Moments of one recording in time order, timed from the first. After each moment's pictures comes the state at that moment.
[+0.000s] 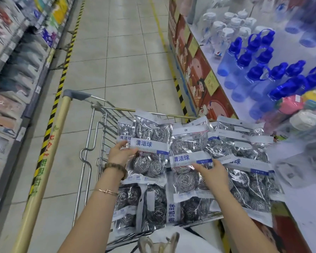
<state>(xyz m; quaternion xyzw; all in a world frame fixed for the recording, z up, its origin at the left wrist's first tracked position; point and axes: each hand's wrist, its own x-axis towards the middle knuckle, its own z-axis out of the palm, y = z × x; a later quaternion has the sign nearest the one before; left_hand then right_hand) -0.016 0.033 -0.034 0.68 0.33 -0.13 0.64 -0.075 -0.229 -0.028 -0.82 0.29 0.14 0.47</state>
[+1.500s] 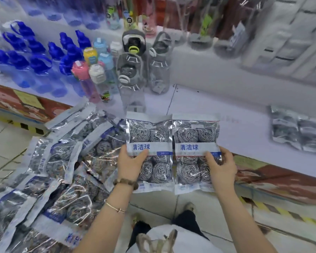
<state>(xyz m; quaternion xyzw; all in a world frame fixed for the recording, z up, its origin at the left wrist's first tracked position) -0.196 -0.307 -0.041 0.78 -0.17 -0.34 0.50 -0.413 -0.388 -0.027 -0.52 0.65 -0.36 0.41</state>
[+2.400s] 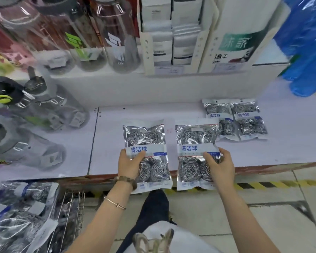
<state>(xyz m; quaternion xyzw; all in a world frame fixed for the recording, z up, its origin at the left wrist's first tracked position) -0.397 -0.572 -0.069 0.76 -0.25 -0.45 0.39 -0.648 -0.581 -0.066 -0.38 0.76 -0.34 0.39</state>
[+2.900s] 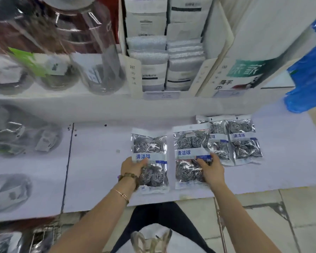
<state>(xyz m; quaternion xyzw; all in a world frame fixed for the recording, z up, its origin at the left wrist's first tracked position) -0.416 -0.720 -0.128 0.80 -0.19 -0.53 0.22 -0.656 -0.722 -0.103 -0.38 0.80 -0.22 0.41</state>
